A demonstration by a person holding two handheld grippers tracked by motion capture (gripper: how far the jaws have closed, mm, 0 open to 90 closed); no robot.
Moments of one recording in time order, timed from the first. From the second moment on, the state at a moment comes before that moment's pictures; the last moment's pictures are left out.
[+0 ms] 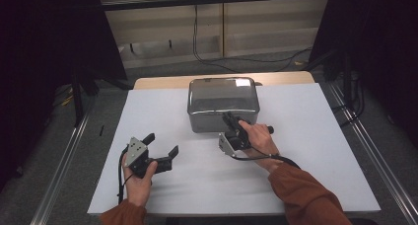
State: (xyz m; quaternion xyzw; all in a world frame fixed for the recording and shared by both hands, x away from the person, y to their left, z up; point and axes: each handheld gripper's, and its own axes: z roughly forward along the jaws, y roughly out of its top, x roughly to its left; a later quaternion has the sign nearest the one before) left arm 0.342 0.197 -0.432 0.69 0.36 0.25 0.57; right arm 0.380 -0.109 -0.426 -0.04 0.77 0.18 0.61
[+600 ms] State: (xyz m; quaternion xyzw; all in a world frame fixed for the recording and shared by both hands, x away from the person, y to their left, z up) left arm 0.364 0.185 -0.424 0.70 0.34 0.25 0.58; right arm 0.381 -0.110 -0.415 -0.03 0.77 0.19 0.61
